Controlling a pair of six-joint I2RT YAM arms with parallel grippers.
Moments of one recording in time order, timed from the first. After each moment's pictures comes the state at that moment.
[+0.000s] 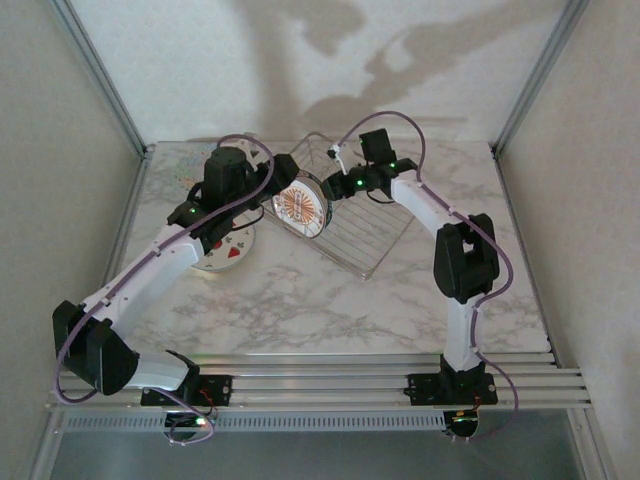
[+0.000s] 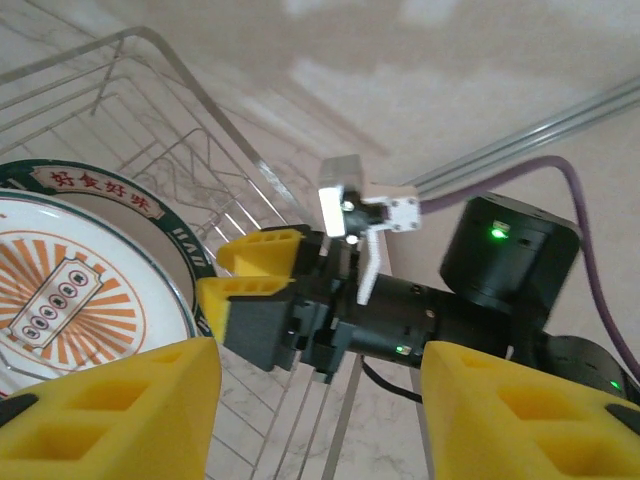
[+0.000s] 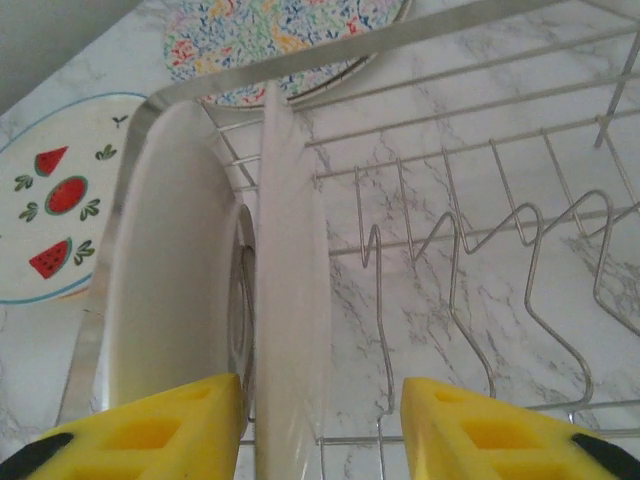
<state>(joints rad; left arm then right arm) -0.47 1.38 1.28 -0.21 0.10 -0.89 0.43 2.04 1.74 -0.49 -0.56 -0.18</state>
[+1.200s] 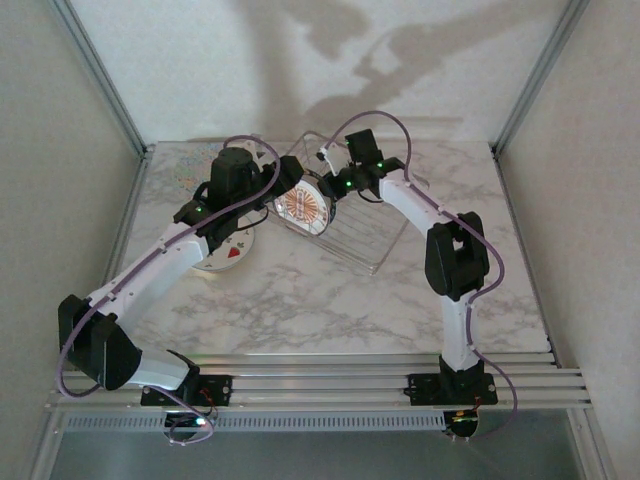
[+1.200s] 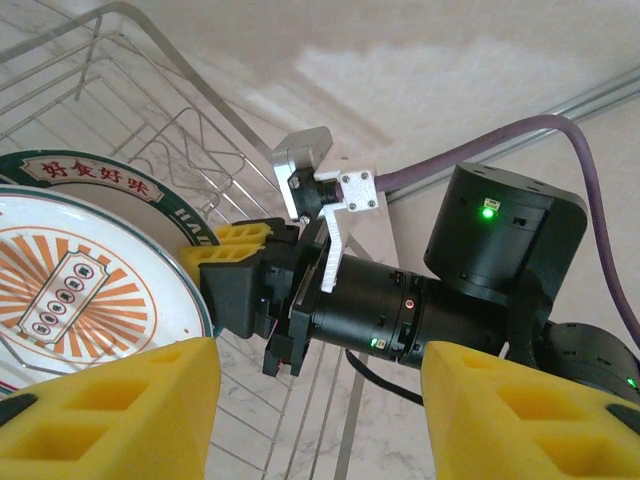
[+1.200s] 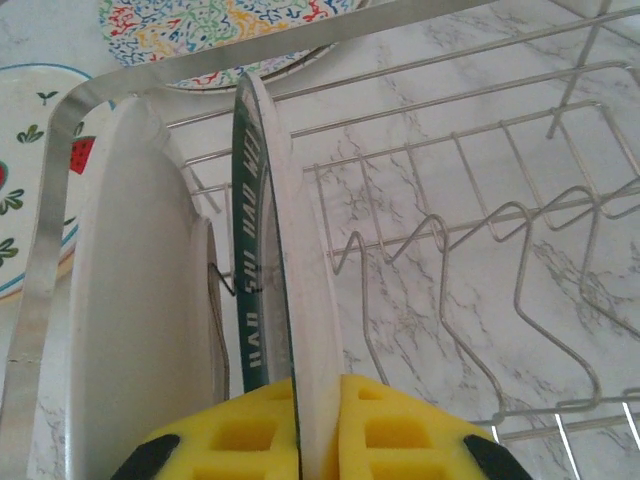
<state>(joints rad) -0.48 1.40 1.28 -0.20 0.09 -0.88 0.48 2.08 1.80 -0.51 -0.39 -0.21</state>
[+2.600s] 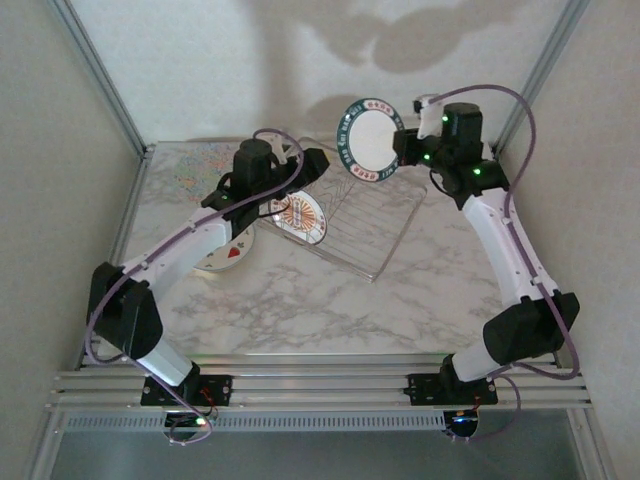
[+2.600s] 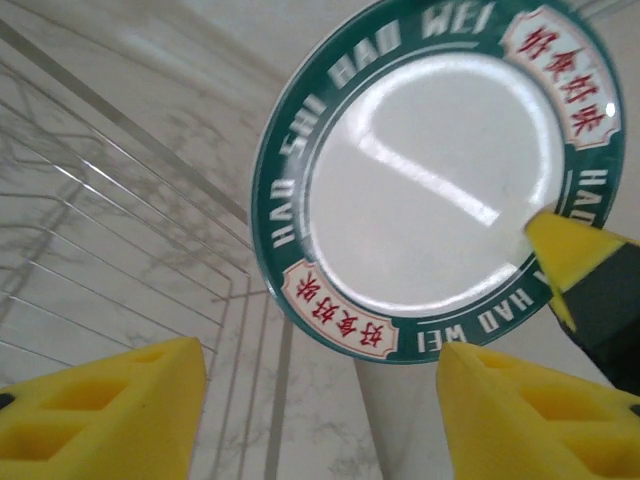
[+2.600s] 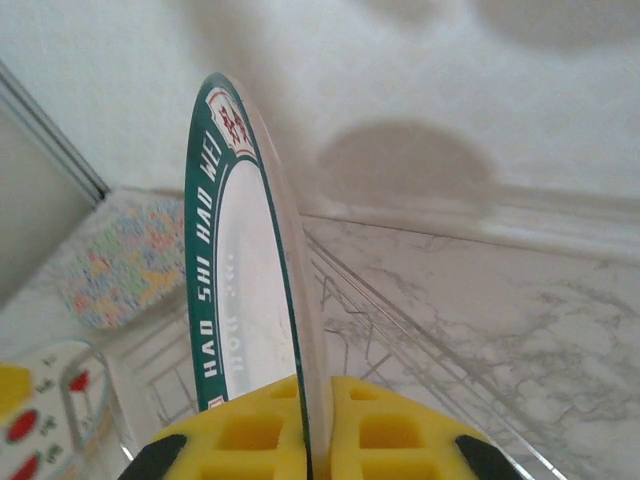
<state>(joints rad) -0.50 1.61 1.36 0.01 0.32 -0.94 0.23 1.50 1.61 -0.50 -0.28 0.15</state>
